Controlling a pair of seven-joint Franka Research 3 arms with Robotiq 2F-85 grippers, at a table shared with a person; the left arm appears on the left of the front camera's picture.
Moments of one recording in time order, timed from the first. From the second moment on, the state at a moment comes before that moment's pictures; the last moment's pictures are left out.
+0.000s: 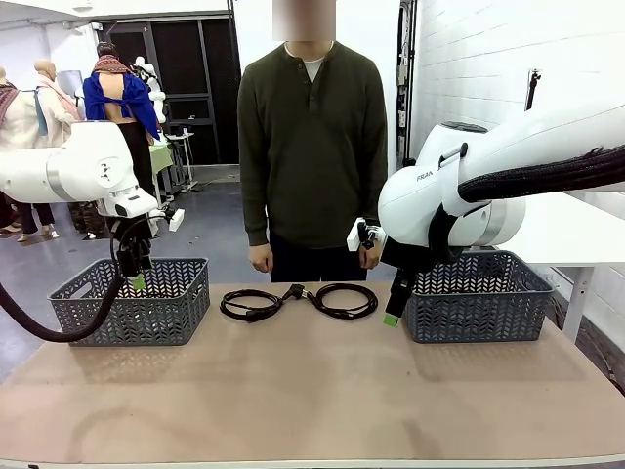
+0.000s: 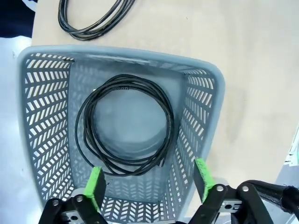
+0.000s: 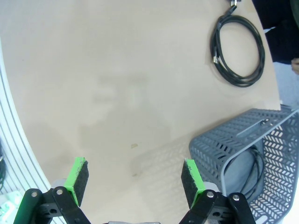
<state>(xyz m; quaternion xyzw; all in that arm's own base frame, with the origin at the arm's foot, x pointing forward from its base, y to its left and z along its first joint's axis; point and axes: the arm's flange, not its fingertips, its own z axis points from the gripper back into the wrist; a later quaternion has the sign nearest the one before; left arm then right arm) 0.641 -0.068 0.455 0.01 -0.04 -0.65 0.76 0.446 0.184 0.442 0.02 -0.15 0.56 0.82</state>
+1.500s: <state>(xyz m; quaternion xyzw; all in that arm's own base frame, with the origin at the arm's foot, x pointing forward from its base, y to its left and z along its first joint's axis) 0.620 -0.096 0.485 -0.01 -0.08 -0.62 0.78 0.446 0.184 0.442 0.02 -0.15 0.56 0.82</state>
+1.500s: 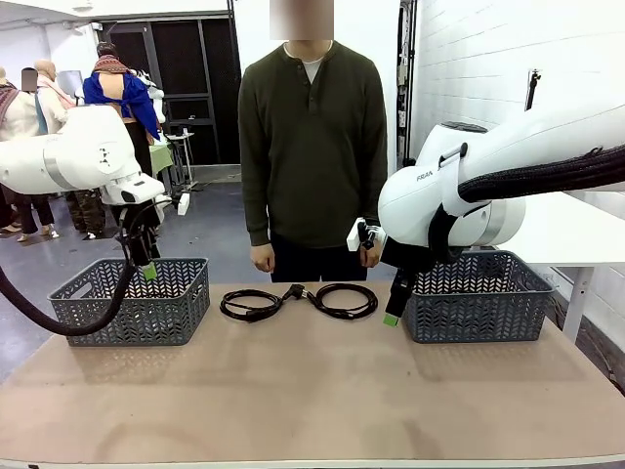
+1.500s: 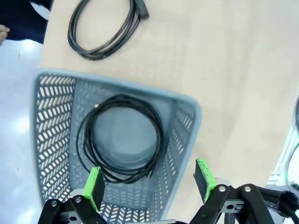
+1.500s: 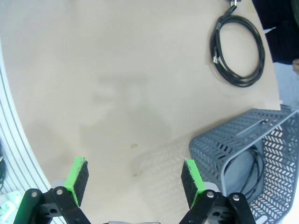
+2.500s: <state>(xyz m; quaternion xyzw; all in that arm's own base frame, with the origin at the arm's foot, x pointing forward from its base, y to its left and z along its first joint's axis) 0.445 -0.160 0.440 -0.05 -0.14 -0.60 0.78 0.446 0.185 0.442 0.02 -0.15 0.56 0.82</state>
